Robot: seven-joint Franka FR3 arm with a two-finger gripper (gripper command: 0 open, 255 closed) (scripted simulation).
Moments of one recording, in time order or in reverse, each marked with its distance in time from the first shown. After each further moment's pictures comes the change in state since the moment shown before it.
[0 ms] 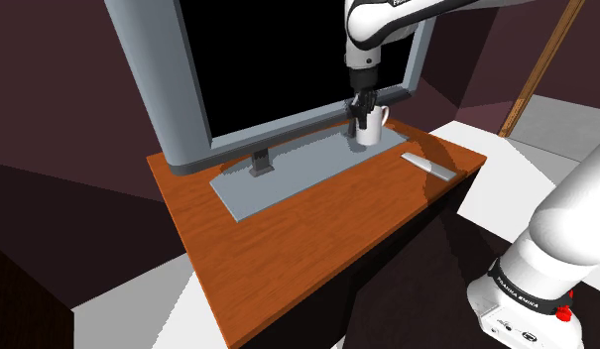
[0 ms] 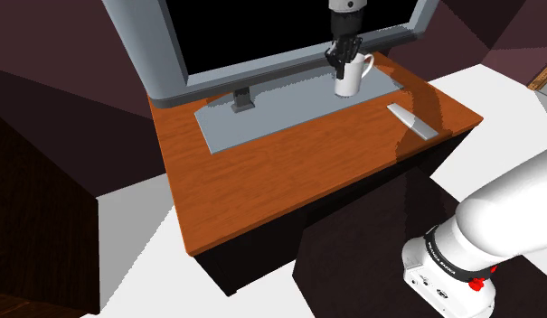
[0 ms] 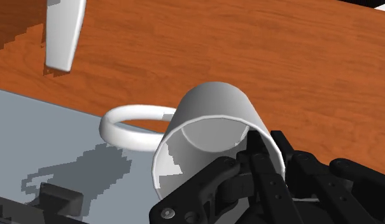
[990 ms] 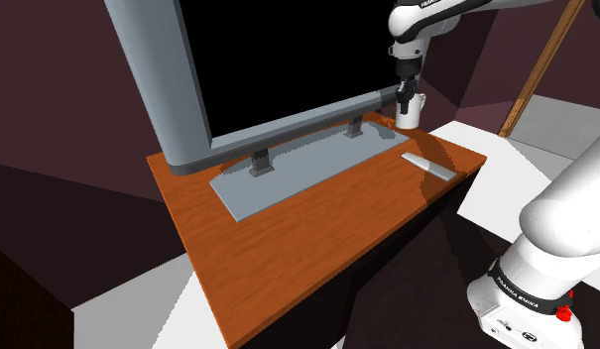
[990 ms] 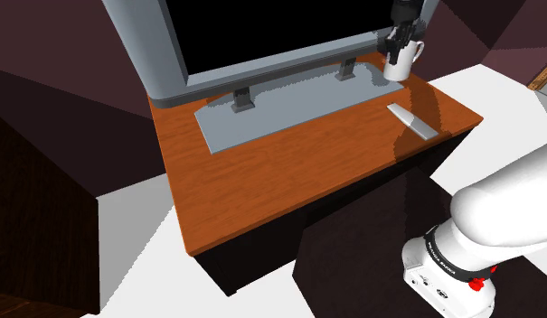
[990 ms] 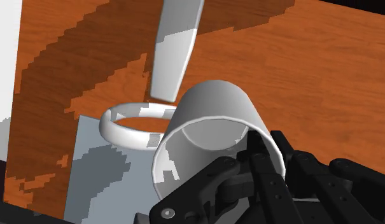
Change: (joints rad) arm -0.175 0.057 -0.188 0.063 -0.063 0.023 -0.343
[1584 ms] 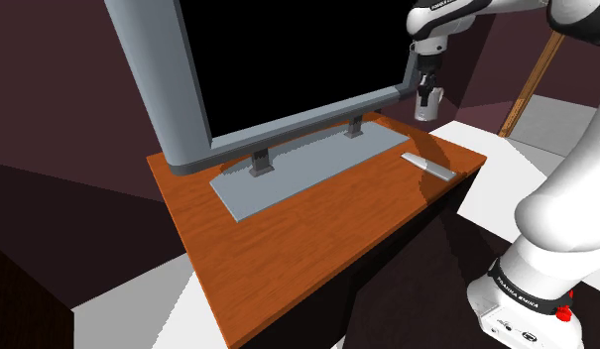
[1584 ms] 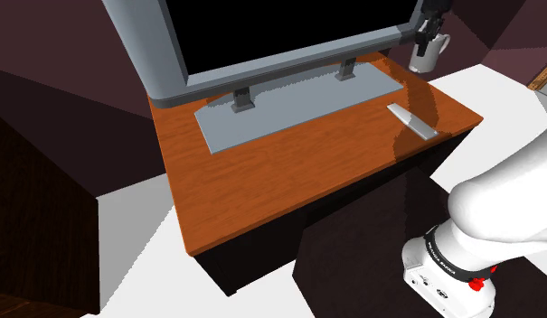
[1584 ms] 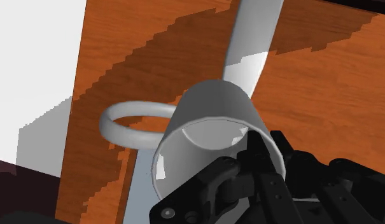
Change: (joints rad) arm -0.107 0.151 -0.094 0.181 -0.005 -0.007 -0.200
